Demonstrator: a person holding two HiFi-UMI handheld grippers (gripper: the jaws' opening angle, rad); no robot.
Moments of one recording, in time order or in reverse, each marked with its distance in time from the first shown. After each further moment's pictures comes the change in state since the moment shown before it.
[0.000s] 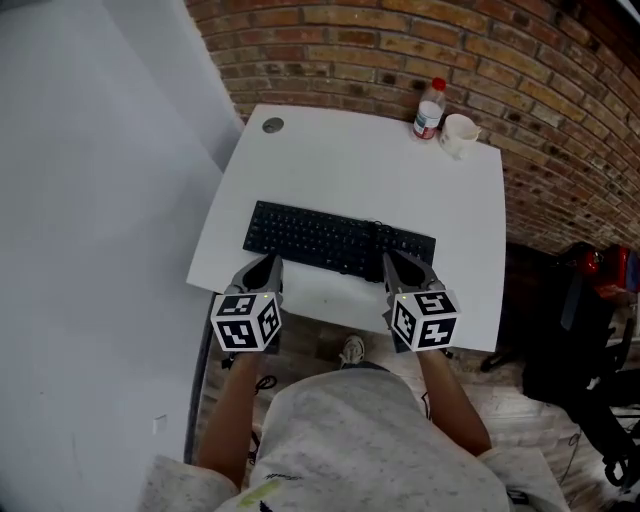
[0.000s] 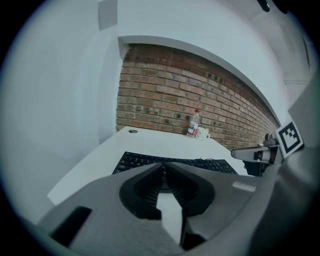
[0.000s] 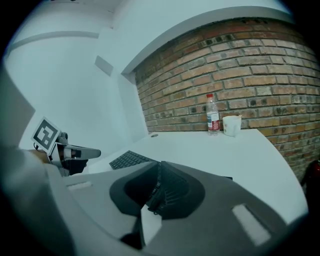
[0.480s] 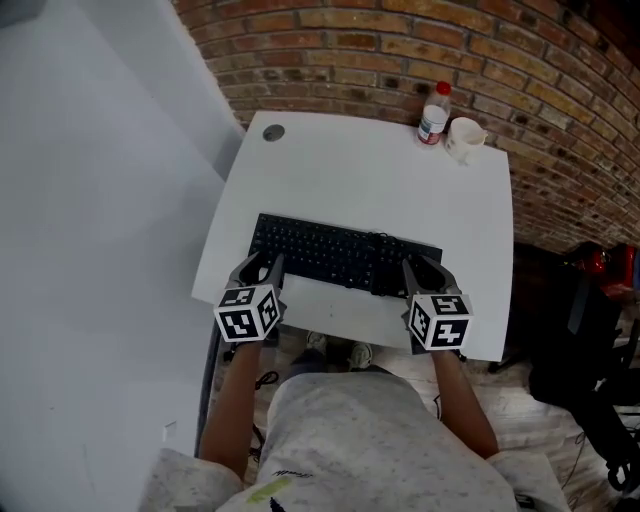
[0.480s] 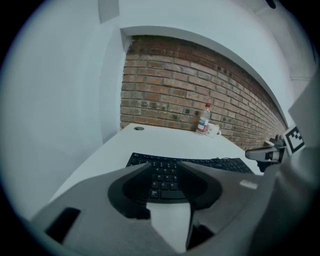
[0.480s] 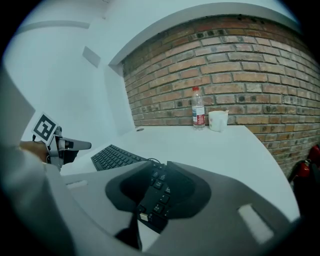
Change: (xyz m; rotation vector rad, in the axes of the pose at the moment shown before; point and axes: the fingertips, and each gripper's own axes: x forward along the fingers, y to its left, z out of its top) left arm 0.044 0.038 0.007 0.004 0.048 0.051; right arm 0.014 -0.058 -0.011 0.020 0.064 -0.123
